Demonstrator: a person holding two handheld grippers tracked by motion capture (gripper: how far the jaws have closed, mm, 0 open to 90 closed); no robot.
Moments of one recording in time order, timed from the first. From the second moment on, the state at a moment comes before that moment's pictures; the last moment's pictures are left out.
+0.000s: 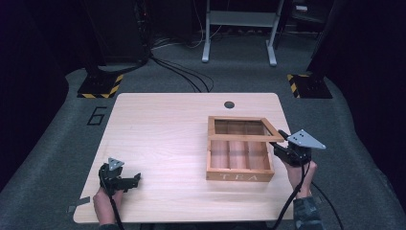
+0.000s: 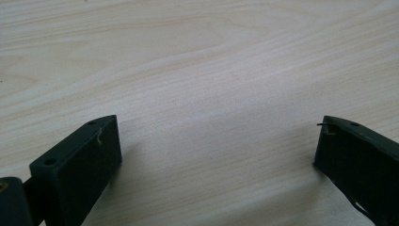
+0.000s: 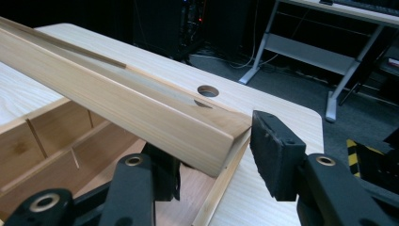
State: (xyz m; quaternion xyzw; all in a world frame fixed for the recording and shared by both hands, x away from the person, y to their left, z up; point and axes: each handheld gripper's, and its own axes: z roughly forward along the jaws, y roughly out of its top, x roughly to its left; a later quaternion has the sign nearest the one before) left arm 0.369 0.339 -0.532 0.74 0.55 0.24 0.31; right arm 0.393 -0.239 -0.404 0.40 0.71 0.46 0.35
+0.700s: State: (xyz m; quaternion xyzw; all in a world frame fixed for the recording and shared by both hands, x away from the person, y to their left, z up) left arm 0.368 0.339 -0.532 0.73 0.55 0.24 0.32; right arm 0.412 -0.244 -0.383 0.40 0.71 0.46 0.34
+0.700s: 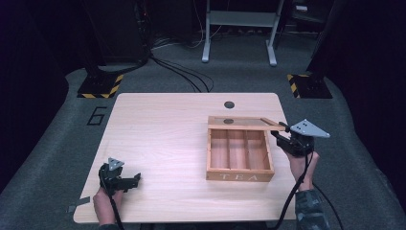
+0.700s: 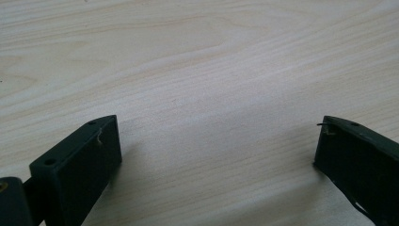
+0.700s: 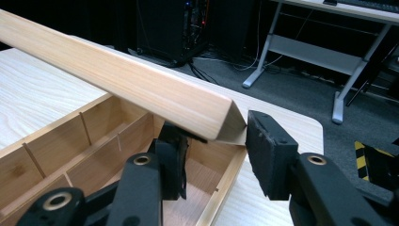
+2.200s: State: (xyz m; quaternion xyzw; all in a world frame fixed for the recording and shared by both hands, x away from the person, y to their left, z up) left arm 0.369 0.339 -0.532 0.74 0.55 0.24 0.32; right arm 0.458 -0.250 -0.339 0.41 0.74 0.44 0.29
